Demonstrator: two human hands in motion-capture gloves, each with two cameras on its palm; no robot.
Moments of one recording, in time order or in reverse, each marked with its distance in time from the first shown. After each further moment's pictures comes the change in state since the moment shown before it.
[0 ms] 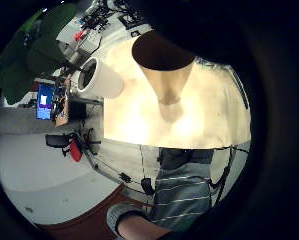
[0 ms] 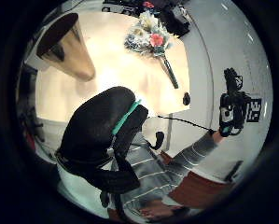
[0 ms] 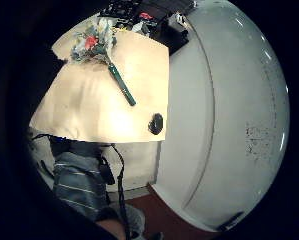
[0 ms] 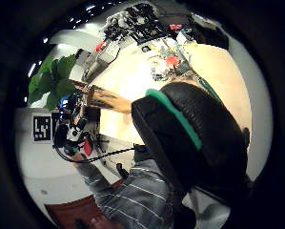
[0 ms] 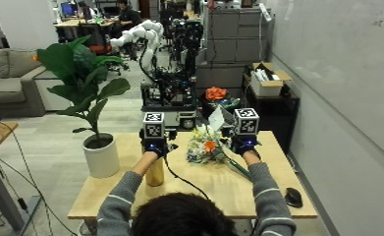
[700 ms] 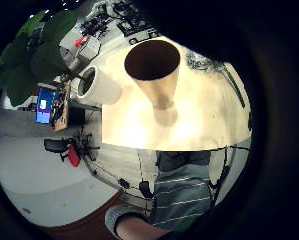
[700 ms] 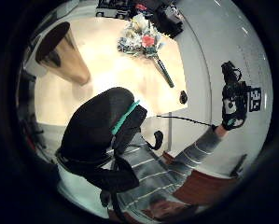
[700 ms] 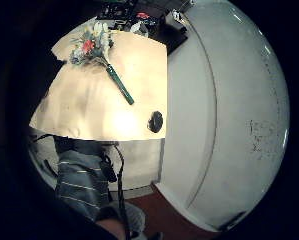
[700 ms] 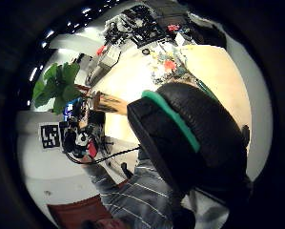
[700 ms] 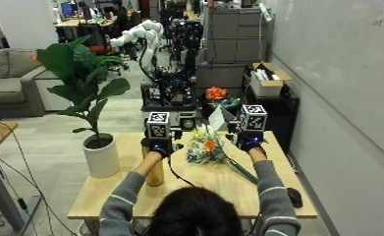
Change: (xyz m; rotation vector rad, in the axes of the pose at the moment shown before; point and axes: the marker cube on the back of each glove) left arm 0.020 -0.007 0.001 0.048 -0.006 0.033; right arm 0.025 0.001 -0.017 -0.004 -0.038 0.036
